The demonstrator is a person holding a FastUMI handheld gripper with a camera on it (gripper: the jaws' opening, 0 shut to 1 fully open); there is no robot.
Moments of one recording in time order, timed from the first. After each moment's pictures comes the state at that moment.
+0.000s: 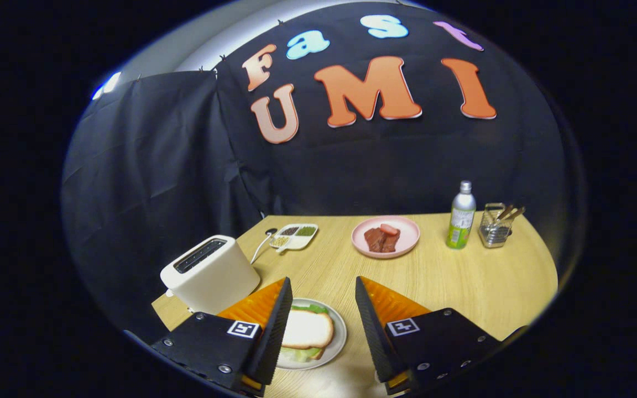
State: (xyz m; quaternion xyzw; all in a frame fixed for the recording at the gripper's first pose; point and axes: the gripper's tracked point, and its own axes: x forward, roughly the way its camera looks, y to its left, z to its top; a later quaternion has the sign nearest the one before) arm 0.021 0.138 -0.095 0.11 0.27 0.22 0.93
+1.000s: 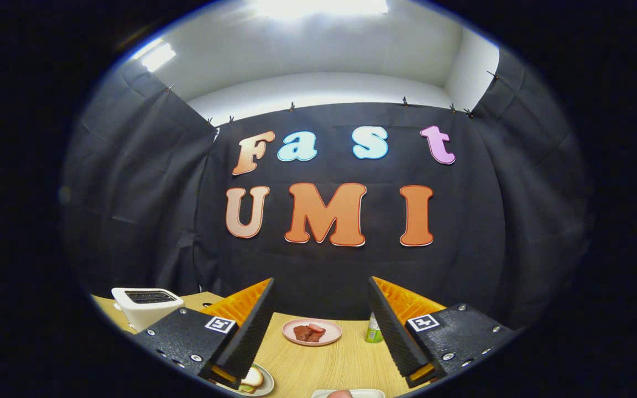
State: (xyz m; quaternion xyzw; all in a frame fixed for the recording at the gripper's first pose) arm 0.021 0.066 0.011 0.03 0.00 0.08 1.00
